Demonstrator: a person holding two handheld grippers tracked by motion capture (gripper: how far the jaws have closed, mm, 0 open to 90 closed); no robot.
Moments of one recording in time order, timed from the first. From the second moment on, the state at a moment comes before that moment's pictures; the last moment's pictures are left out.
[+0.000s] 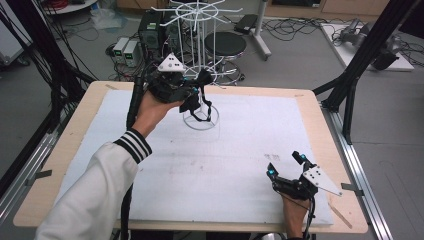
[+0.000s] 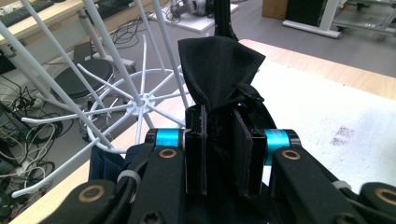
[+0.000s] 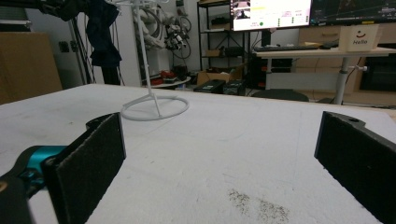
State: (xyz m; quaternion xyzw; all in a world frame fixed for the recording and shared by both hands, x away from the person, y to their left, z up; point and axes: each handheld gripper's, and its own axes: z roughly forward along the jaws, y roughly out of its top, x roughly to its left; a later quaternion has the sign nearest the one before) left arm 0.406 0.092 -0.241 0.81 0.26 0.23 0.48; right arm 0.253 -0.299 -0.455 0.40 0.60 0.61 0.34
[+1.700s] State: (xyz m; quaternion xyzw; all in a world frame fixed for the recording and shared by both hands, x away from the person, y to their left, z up) left arm 0.432 0.086 -0.247 0.81 0.32 0.20 0.45; right arm 0.254 -0.299 -0.454 0.40 0.60 0.60 0.34
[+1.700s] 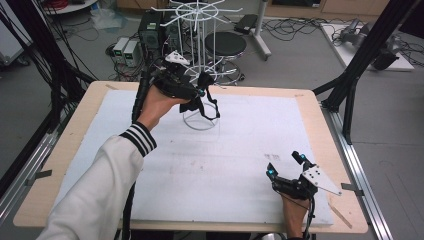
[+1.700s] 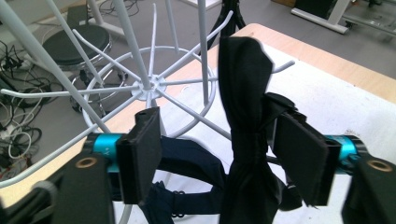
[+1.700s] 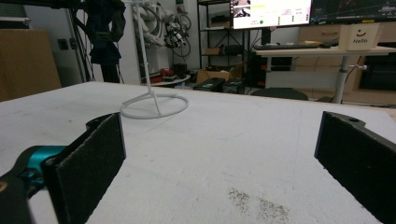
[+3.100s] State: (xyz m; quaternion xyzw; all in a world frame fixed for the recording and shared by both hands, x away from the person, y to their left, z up) left arm 0.393 0.121 -0.227 0.77 0.29 0.21 0.52; right arm 0.254 -0.299 -0.455 0.40 0.60 0.60 0.35
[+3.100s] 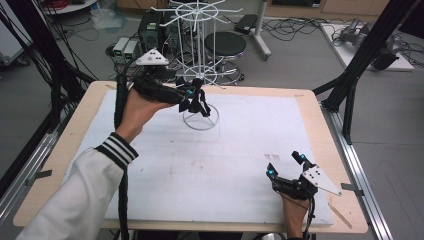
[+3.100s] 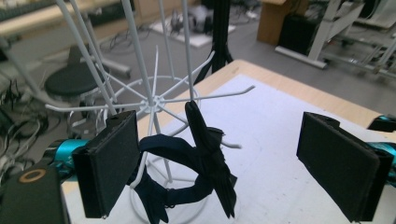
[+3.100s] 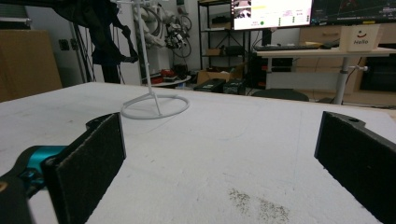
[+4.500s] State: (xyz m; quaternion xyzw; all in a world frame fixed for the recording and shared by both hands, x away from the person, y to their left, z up) left arm 0.289 0.268 -0.445 0.68 0.28 0.26 0.63; right arm 0.253 -0.297 -0.454 0.39 0.60 0.60 0.35
